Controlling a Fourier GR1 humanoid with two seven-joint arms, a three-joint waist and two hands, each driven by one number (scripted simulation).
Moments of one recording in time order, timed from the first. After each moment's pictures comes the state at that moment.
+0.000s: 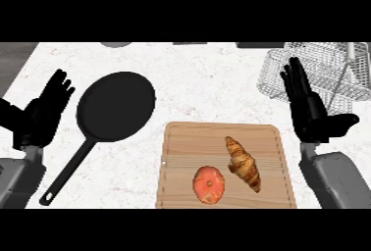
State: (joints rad) left arm -0.27 0.49 -0.09 -1.32 0.43 0.17 0.05; right arm -0.33 -0.30 0.15 -1.39 -0.26 -0.25 -0.15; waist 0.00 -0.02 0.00
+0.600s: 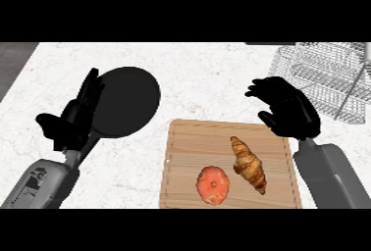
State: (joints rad) left arm -0.29 0.37 -0.24 -1.42 0.26 0.30 -0.03; right arm -0.38 -0.25 0.10 -1.27 -0.75 0.34 -0.08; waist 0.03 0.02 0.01
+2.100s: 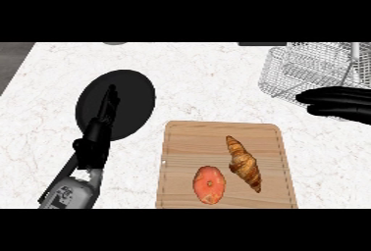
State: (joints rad) left arm -0.19 0.26 -0.33 -1.48 0.12 0.43 -0.02; right arm -0.45 -0.73 -0.06 -1.86 -0.13 1.01 -0.06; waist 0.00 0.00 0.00
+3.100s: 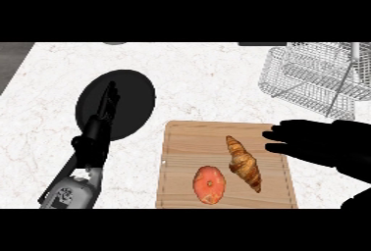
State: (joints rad) left arm -0.19 0.21 -0.28 -1.53 0.03 0.39 0.05; right arm -0.30 -0.72 0.13 -2.00 0.34 0.94 -0.16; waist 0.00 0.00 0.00
